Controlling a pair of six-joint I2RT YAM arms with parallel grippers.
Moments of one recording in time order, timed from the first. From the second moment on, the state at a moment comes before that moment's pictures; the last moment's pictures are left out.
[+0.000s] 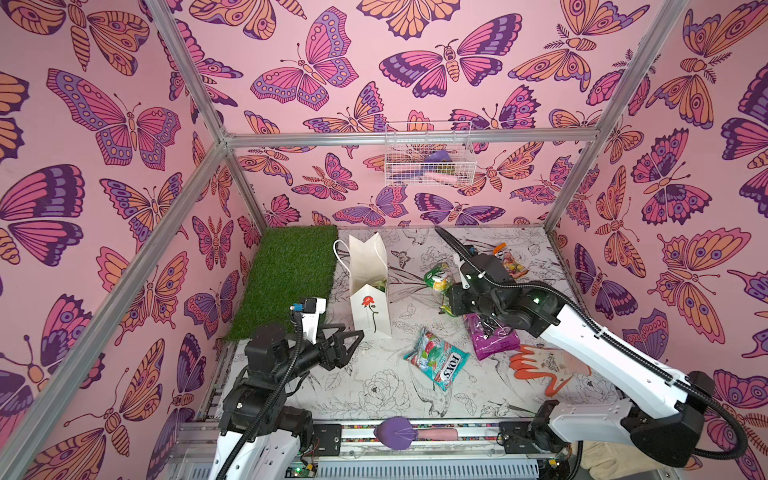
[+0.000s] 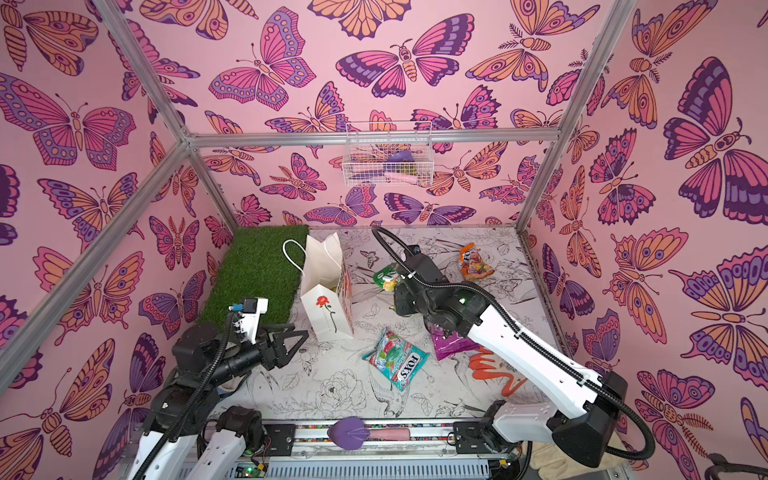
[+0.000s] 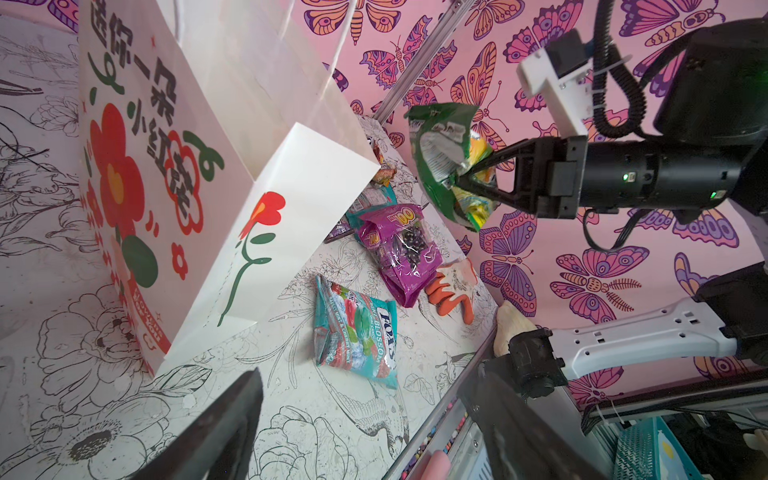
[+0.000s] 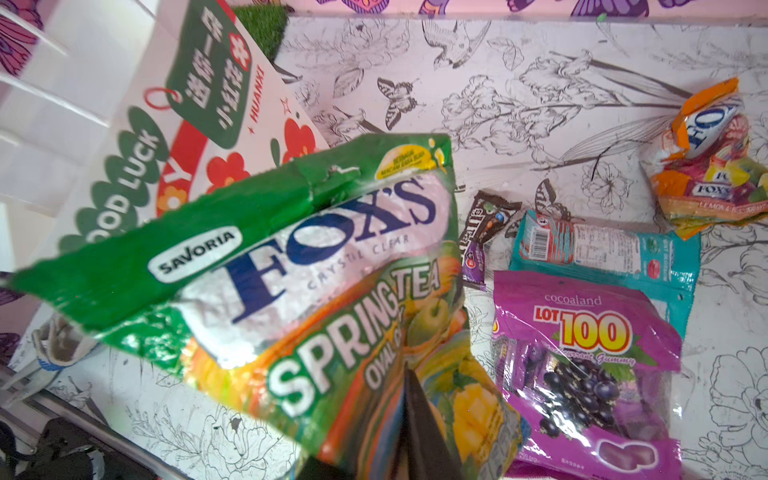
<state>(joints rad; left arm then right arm) -0.19 0.43 0.67 -0.60 0.66 -0.42 0.81 1.28 1.35 -0.86 0.22 0.52</state>
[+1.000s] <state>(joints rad) -0.22 0.46 0.65 -0.55 0.75 -0.42 0.81 1.32 1.61 -0.66 -0.08 0.47</state>
